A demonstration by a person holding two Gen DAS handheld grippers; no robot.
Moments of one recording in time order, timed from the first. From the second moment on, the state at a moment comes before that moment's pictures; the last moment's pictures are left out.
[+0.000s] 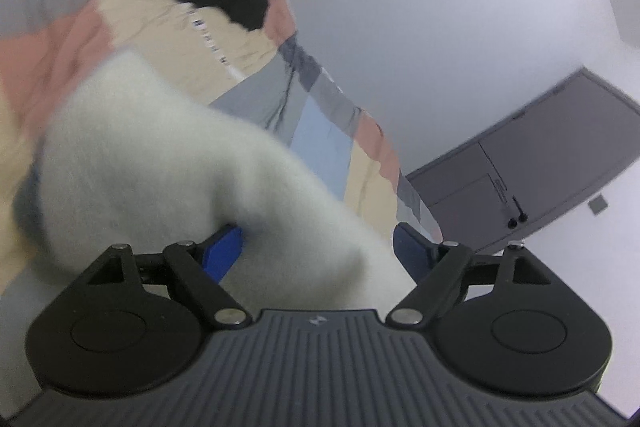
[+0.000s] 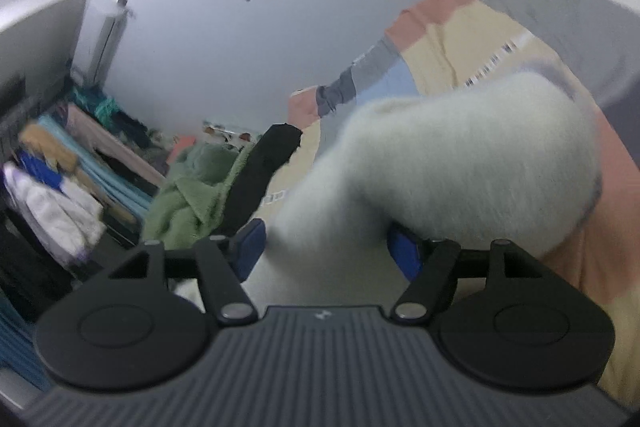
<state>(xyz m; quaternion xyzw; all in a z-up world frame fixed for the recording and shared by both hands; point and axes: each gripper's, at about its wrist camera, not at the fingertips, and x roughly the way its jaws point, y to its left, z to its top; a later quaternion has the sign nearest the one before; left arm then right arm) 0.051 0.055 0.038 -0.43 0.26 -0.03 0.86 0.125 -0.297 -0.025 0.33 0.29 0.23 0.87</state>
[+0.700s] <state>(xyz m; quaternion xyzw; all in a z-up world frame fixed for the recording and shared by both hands) 0.187 0.066 -0.037 -0.32 0.28 -0.04 0.91 0.265 -0.251 -0.099 0.21 0.33 0.22 0.89</state>
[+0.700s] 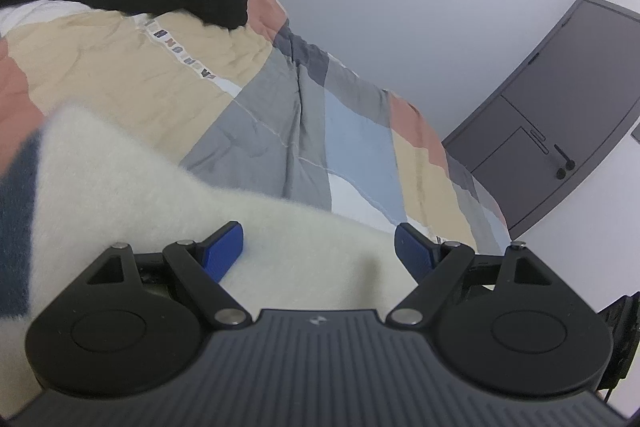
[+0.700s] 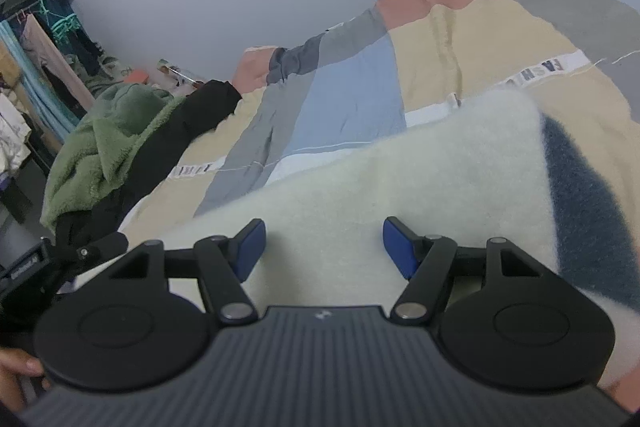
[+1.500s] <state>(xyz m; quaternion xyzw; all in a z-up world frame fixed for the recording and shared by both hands) 0.132 0.101 0.008 -0.22 0.18 0.12 0.95 0.240 -0.303 -0.051 0.13 0.26 0.11 0.95</state>
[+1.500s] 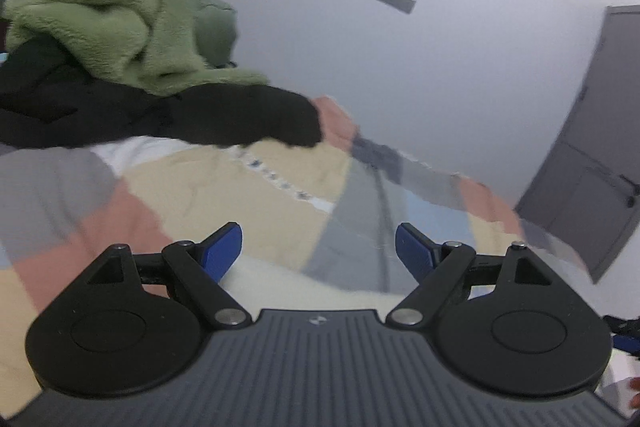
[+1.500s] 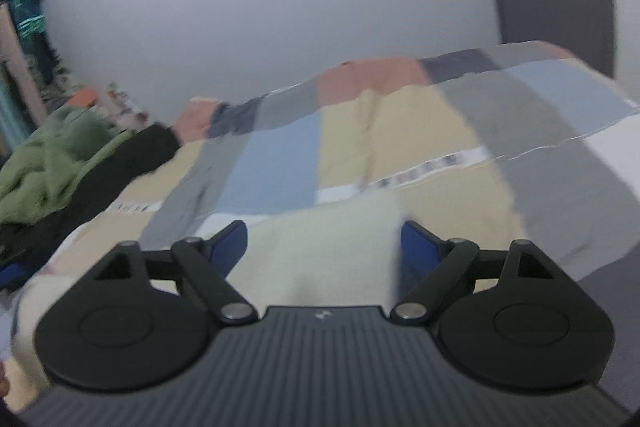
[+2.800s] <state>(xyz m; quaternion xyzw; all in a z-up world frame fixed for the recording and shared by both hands) 0.164 0.123 -0.005 -0.26 0.21 0.08 0.94 0.290 -0.323 -0.070 0.16 0.26 0.15 0.94</state>
